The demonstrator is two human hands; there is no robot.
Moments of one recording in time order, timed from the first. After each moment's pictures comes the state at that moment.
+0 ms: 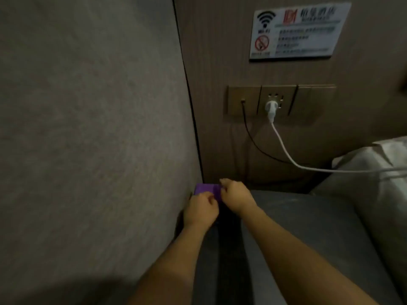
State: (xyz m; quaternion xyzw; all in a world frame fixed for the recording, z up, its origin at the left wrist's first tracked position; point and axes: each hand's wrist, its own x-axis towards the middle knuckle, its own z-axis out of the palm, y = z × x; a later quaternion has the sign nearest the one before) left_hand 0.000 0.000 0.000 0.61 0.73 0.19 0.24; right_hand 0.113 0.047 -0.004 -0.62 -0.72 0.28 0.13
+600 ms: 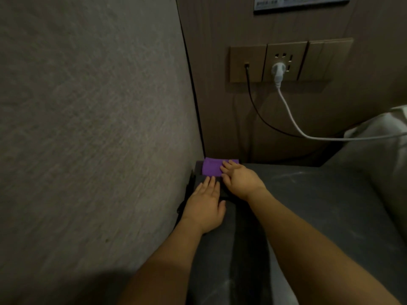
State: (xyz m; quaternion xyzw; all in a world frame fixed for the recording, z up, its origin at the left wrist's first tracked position) left_hand -0.007 -0.033 -0.051 0.79 0.60 -0.06 0.09; right_hand 0.127 0.034 -0.046 -0.56 -0.81 0.16 0.04
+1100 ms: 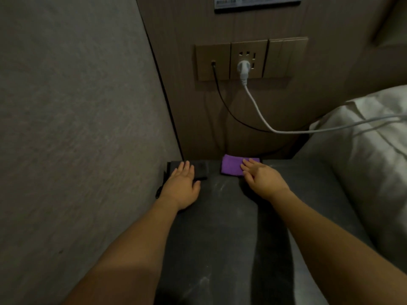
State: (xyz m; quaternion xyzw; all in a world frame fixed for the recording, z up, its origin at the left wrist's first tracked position) left_hand 0.002 0.015 -0.045 0.78 0.62 -0.06 0.13; right_hand 0.236 0.014 -0.048 -0.64 -0.74 0.17 0.05
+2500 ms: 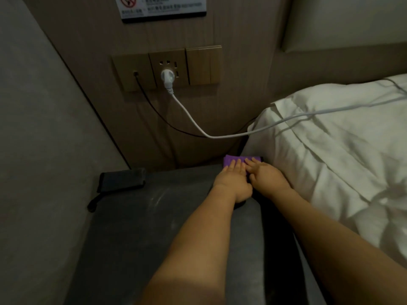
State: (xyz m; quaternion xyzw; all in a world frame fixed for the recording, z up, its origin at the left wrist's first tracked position) left_hand 0.275 0.016 -0.038 0.87 0.45 -0.11 0.17; right_hand 0.392 -0.006 -0.046 -0.70 -0.71 0.11 0.00
